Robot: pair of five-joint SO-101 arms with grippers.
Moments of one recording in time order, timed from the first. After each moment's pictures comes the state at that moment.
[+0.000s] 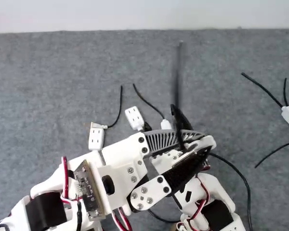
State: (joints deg) left arm 62.6 -58.6 22.5 48.6 -1.5; right arm -33.8 -103.2 81.0 34.5 9.6
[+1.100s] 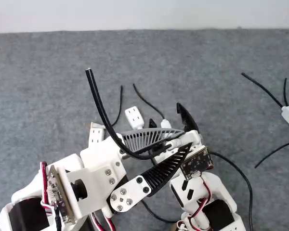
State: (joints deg) left arm 59.9 -63.7 22.3 52.7 -1.5; right arm -31.0 -103.2 80.9 34.5 9.5
